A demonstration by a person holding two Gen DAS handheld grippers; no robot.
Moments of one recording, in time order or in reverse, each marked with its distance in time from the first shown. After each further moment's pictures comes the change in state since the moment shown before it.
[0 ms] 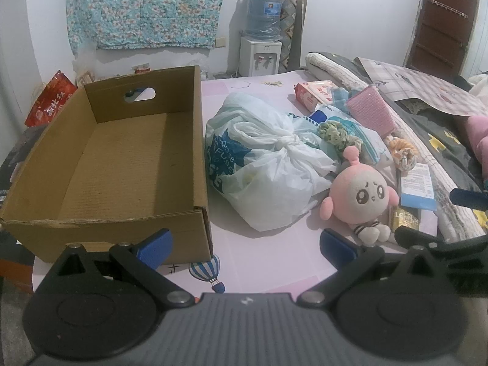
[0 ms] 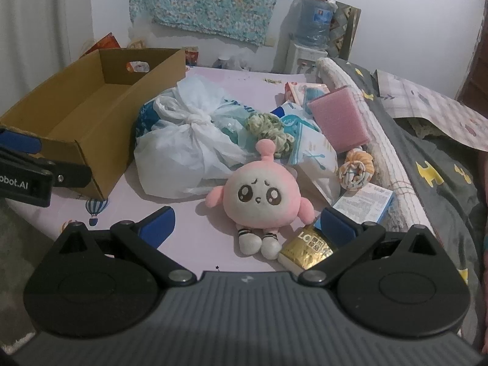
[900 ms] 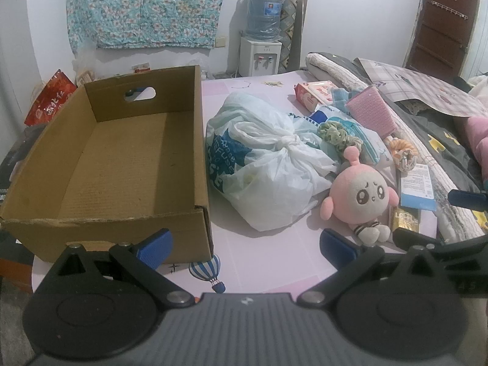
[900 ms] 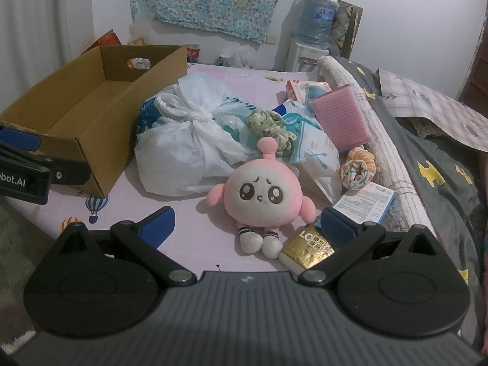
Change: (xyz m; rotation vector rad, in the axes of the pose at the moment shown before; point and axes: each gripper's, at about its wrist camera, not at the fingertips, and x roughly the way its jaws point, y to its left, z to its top) left arm -0.001 0.001 0.000 -0.001 -0.001 -0.001; right arm 0.002 0.002 0.001 -0.008 0.005 0.002
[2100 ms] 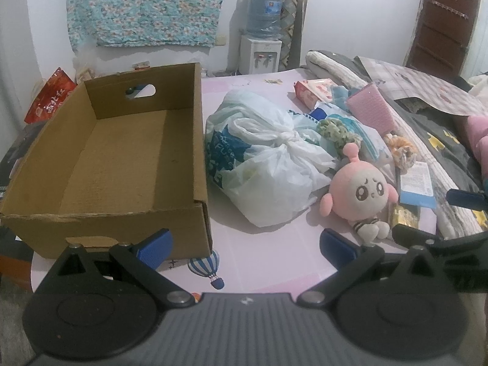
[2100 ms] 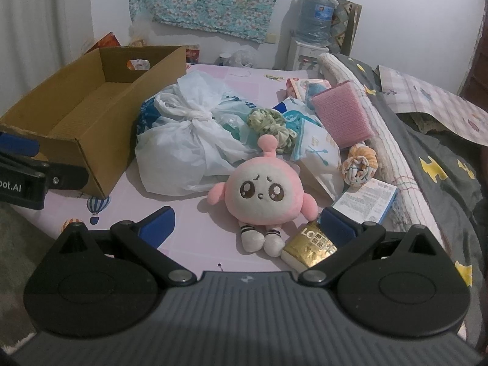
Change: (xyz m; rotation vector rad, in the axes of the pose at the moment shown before) left arm 0.001 0.000 -0.003 0.004 0.007 -0.004; right arm 0.002 -0.005 -0.005 0.027 -0.003 0.010
